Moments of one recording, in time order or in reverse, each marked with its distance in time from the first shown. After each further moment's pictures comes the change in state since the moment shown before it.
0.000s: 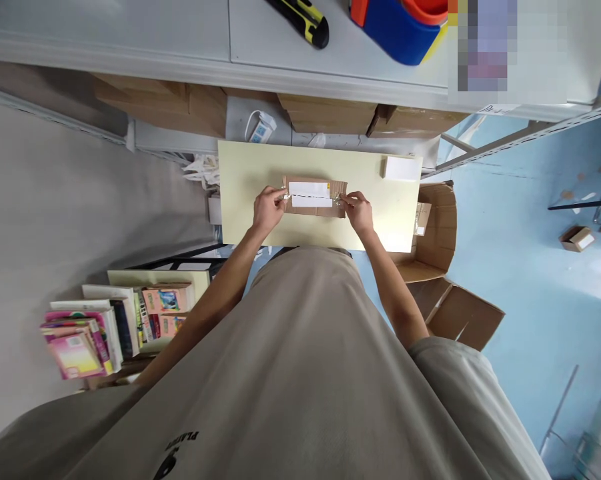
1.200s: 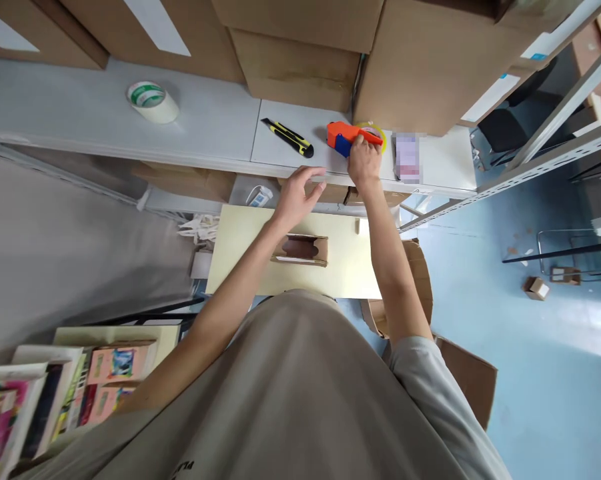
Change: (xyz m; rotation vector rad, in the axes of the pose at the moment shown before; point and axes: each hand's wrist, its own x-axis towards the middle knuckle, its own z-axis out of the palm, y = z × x) left_hand 0.090 0.244 -0.083 -0.370 0.207 0.634; right_hand 0.241 -0.139 -0.198 -0.327 0.381 -0.308
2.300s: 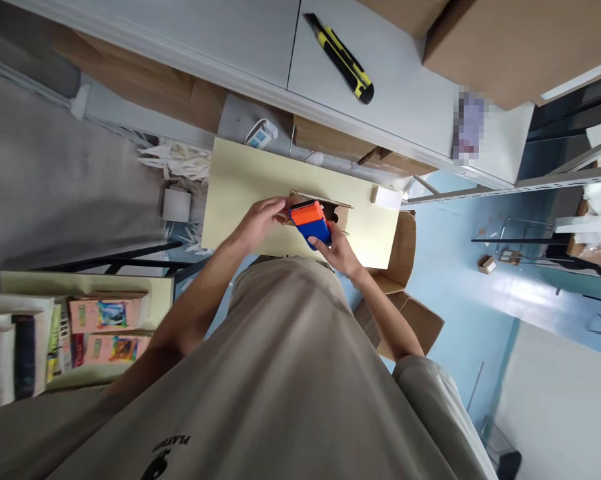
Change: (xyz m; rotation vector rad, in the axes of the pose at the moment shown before) left_hand -0.193 -0.058 -0.096 -0.630 -0.111 -0.666; right_hand -0.318 -0.160 0.004 0.681 -0.600 0.279
